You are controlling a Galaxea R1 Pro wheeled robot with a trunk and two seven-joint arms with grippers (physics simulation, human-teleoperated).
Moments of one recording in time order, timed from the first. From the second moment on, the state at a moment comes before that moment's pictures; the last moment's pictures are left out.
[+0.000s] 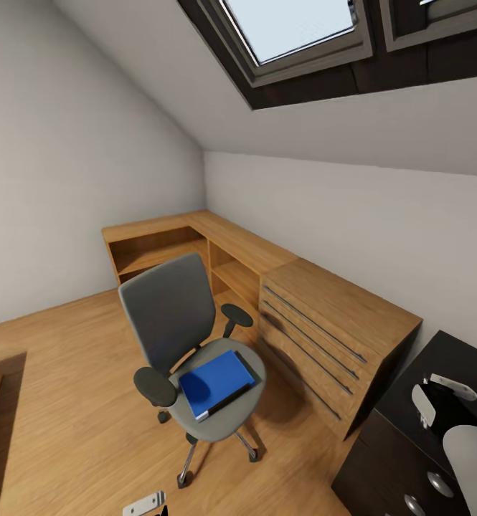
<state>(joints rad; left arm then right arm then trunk) -0.06 0.00 -0.28 -0.81 0.49 -0.05 0.37 -0.78 -0.29 -0.40 -0.38 -0.05 0.37 -0.34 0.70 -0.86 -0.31</state>
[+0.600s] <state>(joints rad) -0.06 0.00 -0.28 -0.81 0.49 -0.05 0.37 -0.78 -0.29 -0.40 -0.41 -0.05 0.36 -0.34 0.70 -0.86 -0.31</state>
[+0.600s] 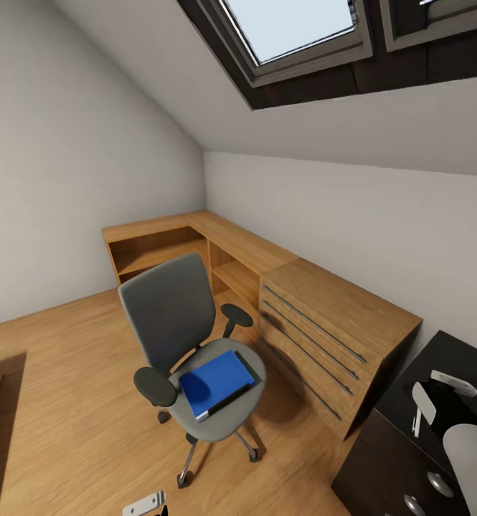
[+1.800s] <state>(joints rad) -0.06 0.00 -0.28 -0.81 0.48 -0.05 0.37 -0.47 0.12 -0.20 -1.19 -0.05 0.53 -0.27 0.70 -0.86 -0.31</state>
